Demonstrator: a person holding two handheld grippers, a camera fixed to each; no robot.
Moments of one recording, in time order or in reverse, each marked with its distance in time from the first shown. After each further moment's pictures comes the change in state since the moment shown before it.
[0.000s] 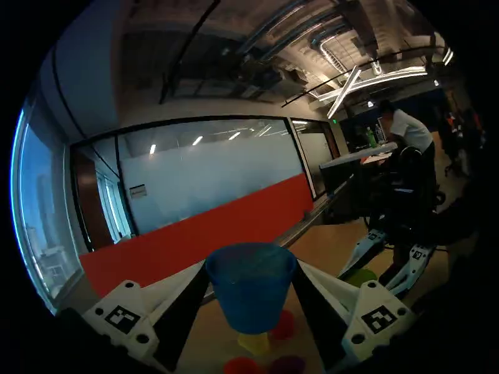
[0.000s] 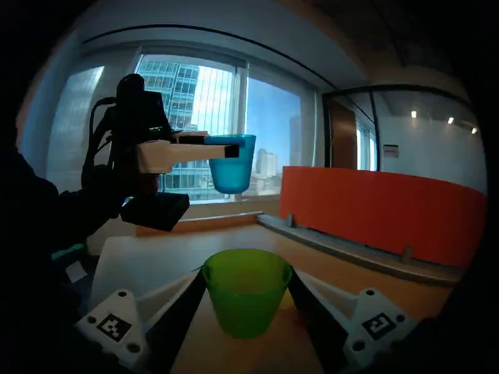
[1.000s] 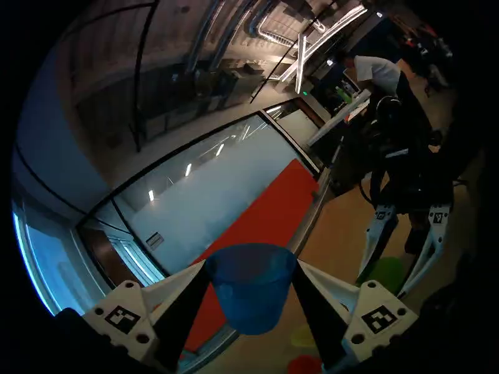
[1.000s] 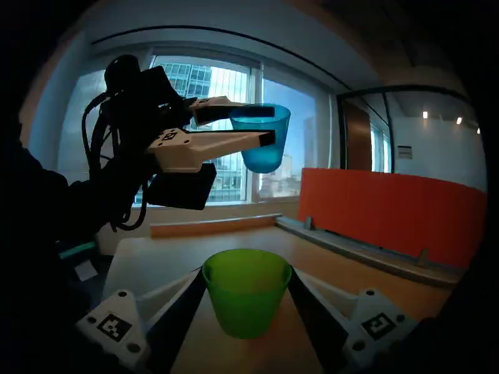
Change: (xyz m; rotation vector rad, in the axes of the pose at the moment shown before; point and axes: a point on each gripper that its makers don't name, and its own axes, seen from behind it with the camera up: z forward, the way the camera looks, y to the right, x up) left arm 0.036 0.015 -0.004 0.022 0.016 0.424; right arm 0.002 -0.033 0.012 0.083 0.008 -0.007
